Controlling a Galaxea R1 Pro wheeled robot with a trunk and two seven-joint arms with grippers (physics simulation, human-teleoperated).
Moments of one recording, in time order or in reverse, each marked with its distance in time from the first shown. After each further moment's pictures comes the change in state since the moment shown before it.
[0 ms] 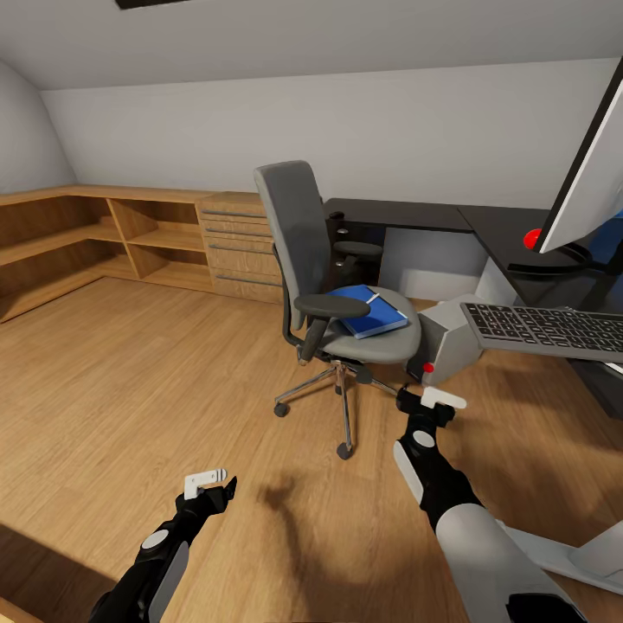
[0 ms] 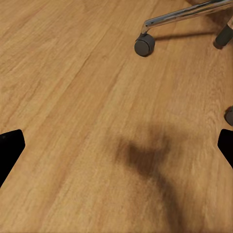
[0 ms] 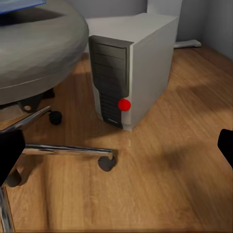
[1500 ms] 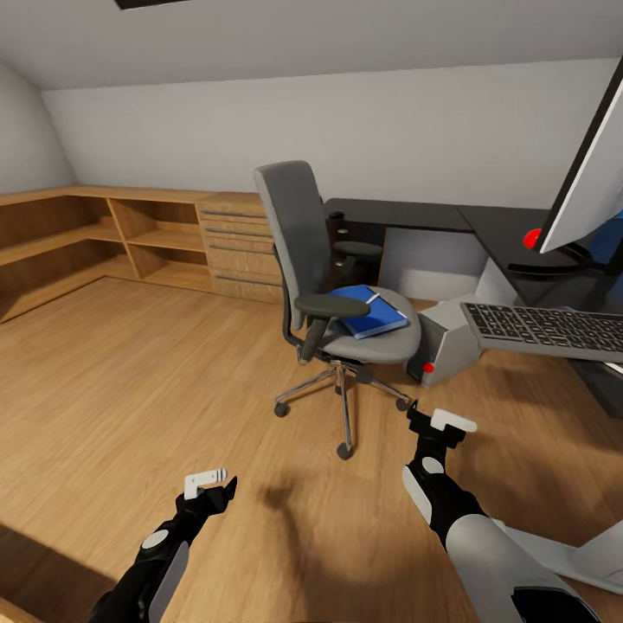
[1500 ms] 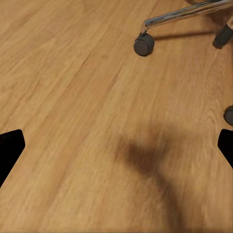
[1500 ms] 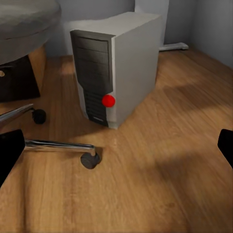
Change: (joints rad) left arm 0.000 0.000 0.000 0.000 0.000 0.001 -0.003; right arm 0.000 -0.043 -0.008 0.209 -0.008 -0.237 0.013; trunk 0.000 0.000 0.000
